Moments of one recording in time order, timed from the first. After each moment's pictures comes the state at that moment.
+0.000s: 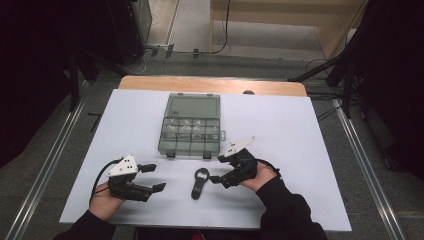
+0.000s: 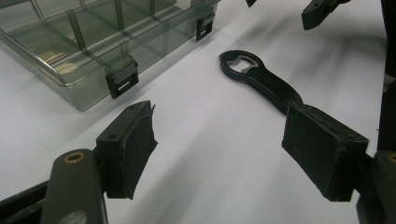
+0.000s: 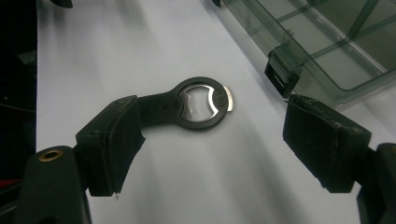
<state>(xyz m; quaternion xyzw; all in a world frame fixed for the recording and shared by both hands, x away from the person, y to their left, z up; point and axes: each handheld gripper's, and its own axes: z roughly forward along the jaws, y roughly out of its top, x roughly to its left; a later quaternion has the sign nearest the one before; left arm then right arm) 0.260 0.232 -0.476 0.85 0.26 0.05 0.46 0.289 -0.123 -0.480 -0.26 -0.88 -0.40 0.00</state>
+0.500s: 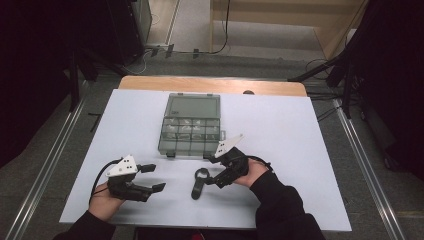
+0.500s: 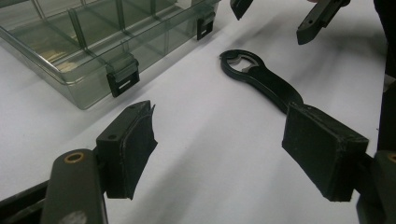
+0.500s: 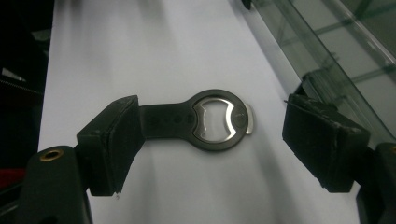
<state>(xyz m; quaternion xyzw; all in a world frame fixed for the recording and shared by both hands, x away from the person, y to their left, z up) 0.259 0.234 -0.476 0.85 0.26 0.06 0.46 0.302 -0.103 -0.484 -0.20 -0.90 -0.39 0.03</state>
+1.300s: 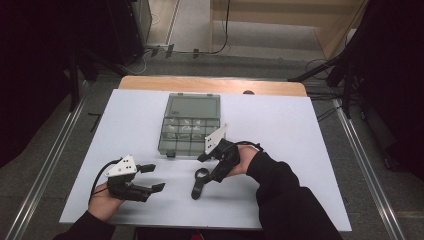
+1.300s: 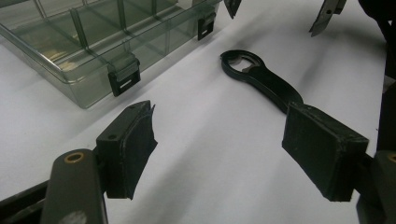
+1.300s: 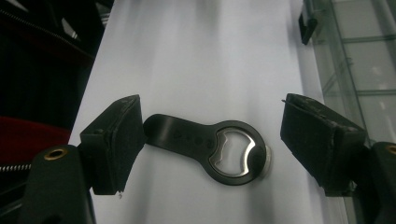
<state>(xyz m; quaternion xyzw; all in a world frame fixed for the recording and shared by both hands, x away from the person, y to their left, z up) 0.259 0.235 -0.476 0.85 0.26 0.05 0.46 0.330 -0.081 -0.465 -0.05 -0.92 -0.37 0.08</state>
